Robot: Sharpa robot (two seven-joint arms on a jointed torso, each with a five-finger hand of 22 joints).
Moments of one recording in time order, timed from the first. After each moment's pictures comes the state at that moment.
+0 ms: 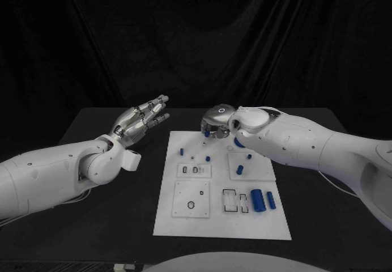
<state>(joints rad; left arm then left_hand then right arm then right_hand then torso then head) 1.21 -0.90 -0.21 1.41 -0.07 0.01 0.68 1.46 0.28 -0.19 0.27 0.51 0.39 0.06 0.05 0.04 0.06 0.03 0.08 0.02 0.03 0.12 0.02 0.01 0.17 0.07 0.26 0.05 0.03 1.26 -0.25 -0.21 0.79 -1.77 -0.25 0.14 1.46 -0.14 0.34 0.18 0.17 1.04 0.02 0.11 0.21 1.14 -0.01 0.08 0.08 1.46 -0.10 1.29 1.07 0.09 1.37 0.02 1.32 1.26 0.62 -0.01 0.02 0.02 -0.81</state>
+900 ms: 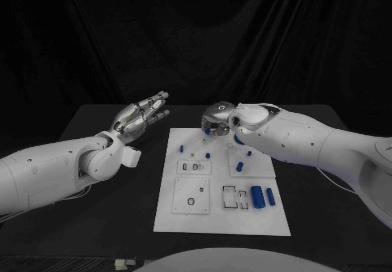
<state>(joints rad) 1.21 -0.90 -0.21 1.41 -0.07 0.01 0.68 1.46 0.28 -0.19 0.27 0.51 0.40 0.06 0.05 0.04 0.06 0.03 0.08 0.02 0.03 0.12 0.02 0.01 0.17 0.07 0.26 0.05 0.03 1.25 -0.24 -0.21 0.78 -1.77 -0.23 0.13 1.46 -0.13 0.35 0.17 0.18 1.04 0.01 0.10 0.22 1.13 0.01 0.07 0.07 1.46 -0.08 1.27 1.06 0.09 1.36 0.03 1.32 1.26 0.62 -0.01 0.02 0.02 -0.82</state>
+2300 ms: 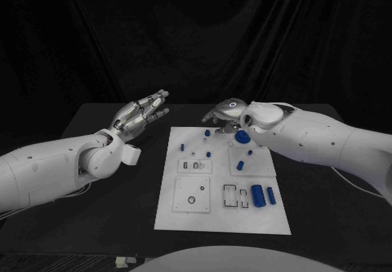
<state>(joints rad) 1.21 -0.91 -0.21 1.41 -0.07 0.01 0.68 1.46 0.28 -0.19 0.27 0.51 0.41 0.07 0.06 0.05 0.07 0.03 0.09 0.02 0.03 0.12 0.02 0.01 0.17 0.07 0.27 0.05 0.03 1.27 -0.36 -0.21 0.90 -1.77 -0.29 0.12 1.38 -0.11 0.25 0.18 0.11 0.65 -0.08 0.07 0.08 1.00 0.04 0.10 0.10 1.40 -0.05 1.23 0.98 0.09 1.32 0.06 1.25 1.25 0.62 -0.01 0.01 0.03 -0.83</state>
